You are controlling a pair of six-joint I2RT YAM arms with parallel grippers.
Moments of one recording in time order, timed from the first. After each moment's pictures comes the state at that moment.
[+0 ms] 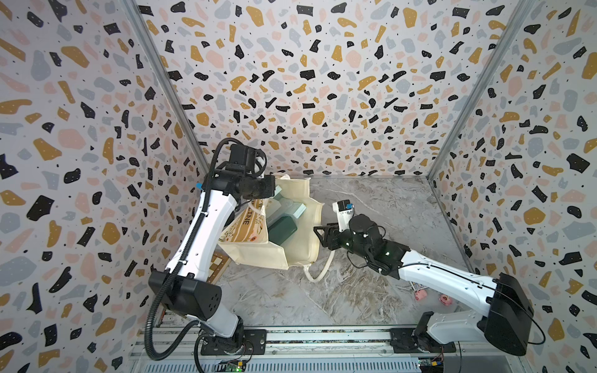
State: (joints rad) left arm -0.23 1.58 1.82 -1.06 0.22 -0.24; right arm 0.90 1.29 0.94 0.02 0.07 0.51
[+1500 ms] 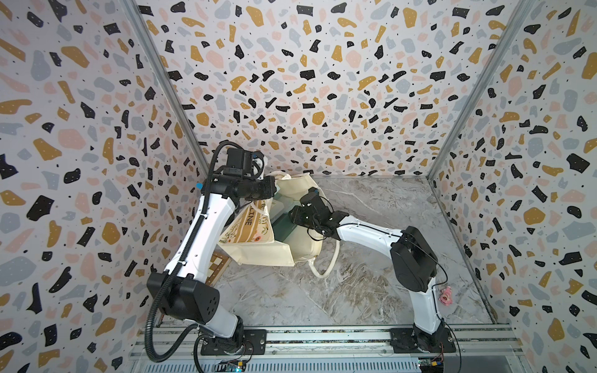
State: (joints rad) left arm -0.19 1.55 1.72 -0.95 0.33 -0.26; right arm 0.86 2.07 1.64 -0.18 0.08 0.87
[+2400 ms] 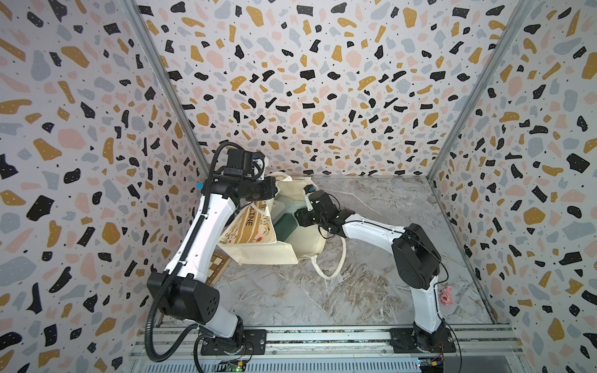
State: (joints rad) left arm -0.19 1.55 1.71 -0.95 0.36 -0.26; right arm 0.77 2.04 1.57 -0.14 0.00 0.41
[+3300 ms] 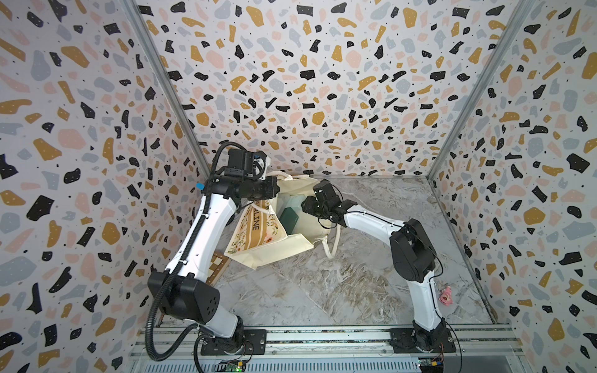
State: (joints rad) left arm -0.20 1.55 1.70 -0.92 0.39 -0.26; right arm 0.71 2.12 1.69 -0.21 -0.01 0.86
